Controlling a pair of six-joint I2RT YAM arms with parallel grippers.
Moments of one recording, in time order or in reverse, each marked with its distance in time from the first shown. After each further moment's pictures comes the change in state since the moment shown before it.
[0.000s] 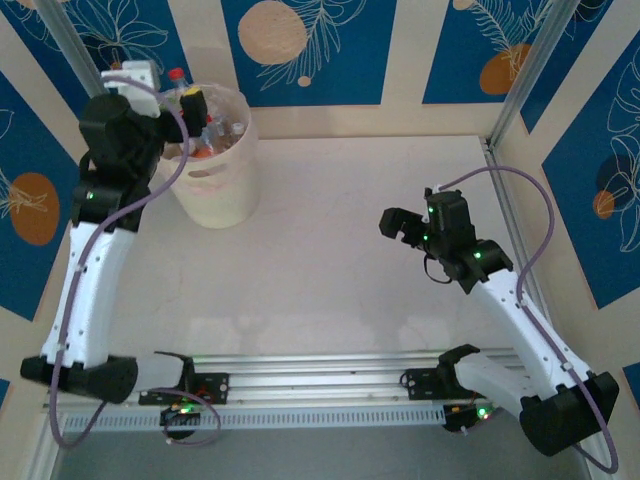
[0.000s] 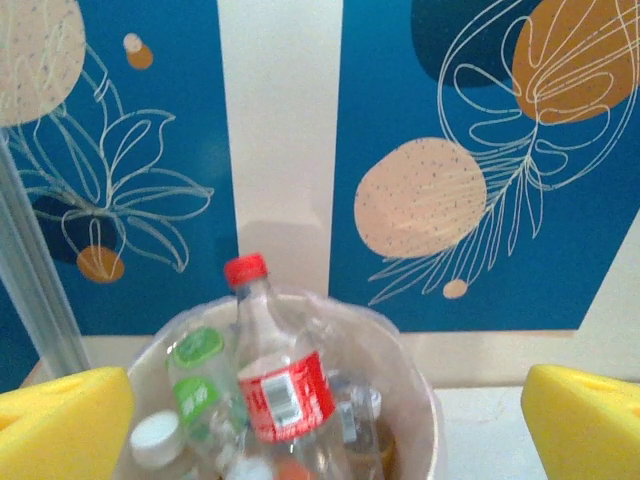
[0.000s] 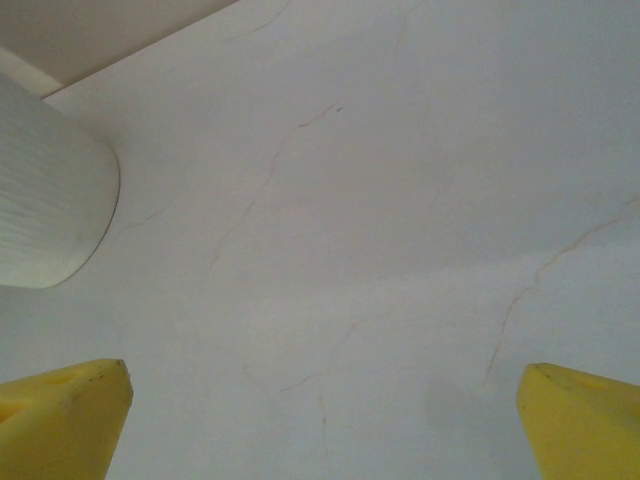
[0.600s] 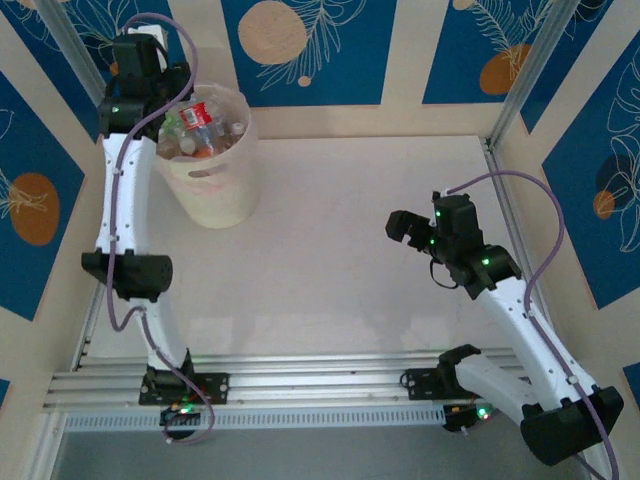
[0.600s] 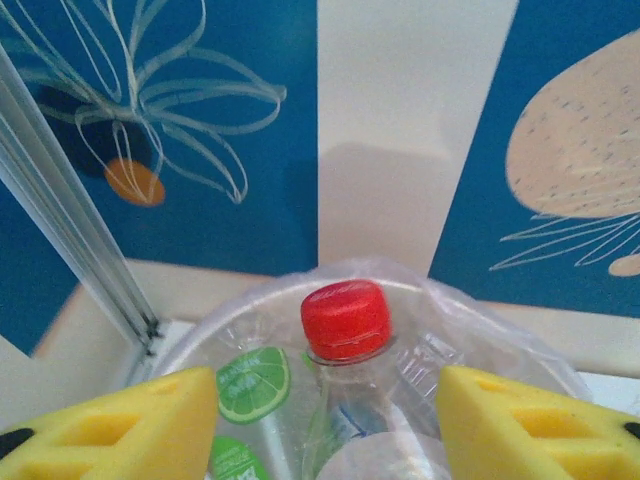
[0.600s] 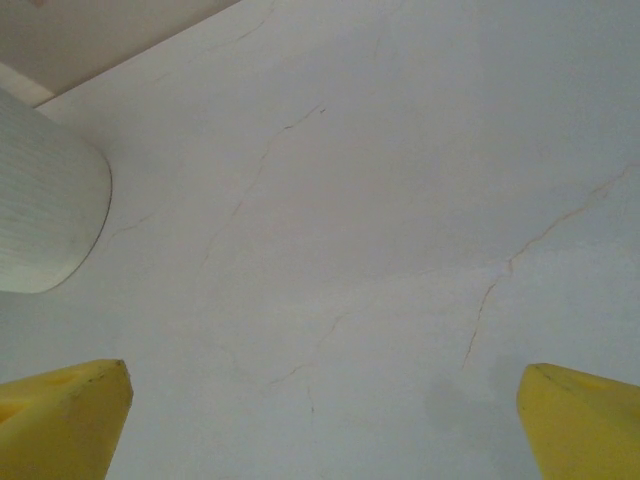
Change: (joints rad) left arm 0.138 0.713 0.801 -0.401 -0.018 -0.046; right arm -0.017 -0.048 0.000 -0.051 0.003 0.005
